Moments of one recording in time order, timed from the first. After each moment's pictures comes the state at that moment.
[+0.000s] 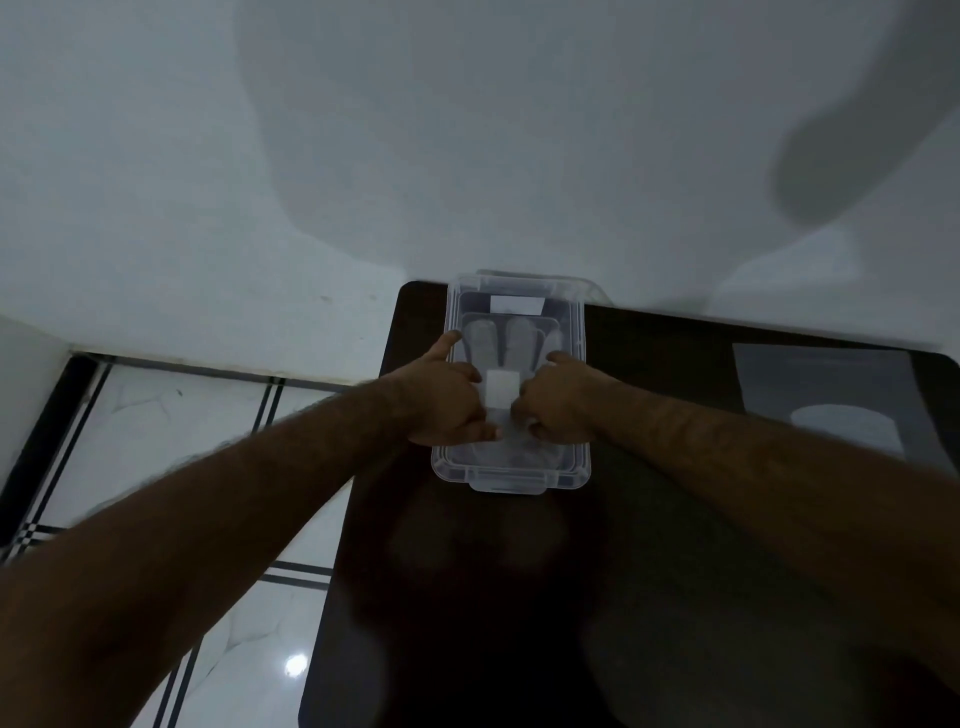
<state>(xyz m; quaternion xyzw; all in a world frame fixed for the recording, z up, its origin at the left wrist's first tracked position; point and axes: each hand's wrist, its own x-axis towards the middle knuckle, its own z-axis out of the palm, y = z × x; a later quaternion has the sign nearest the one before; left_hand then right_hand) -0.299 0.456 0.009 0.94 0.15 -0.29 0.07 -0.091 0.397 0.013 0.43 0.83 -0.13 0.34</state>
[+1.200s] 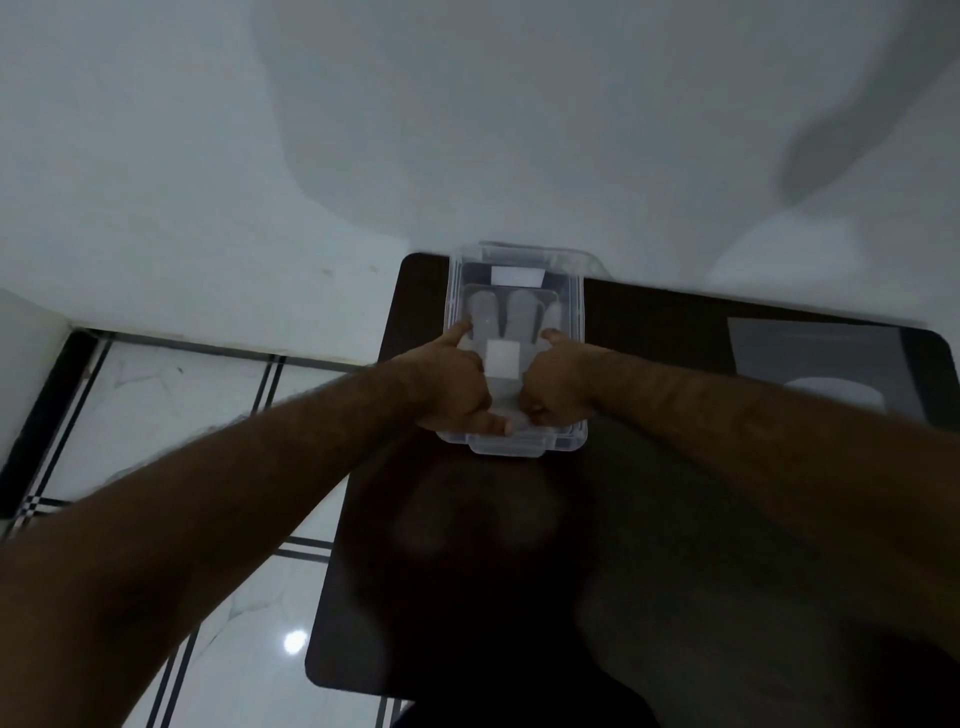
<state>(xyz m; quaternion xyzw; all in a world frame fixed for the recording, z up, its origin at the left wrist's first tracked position) -0.294 0.427 0.025 0.94 0.13 -0.31 0.06 -0.104 0.386 0.032 0.38 0.82 -0.15 0.41</state>
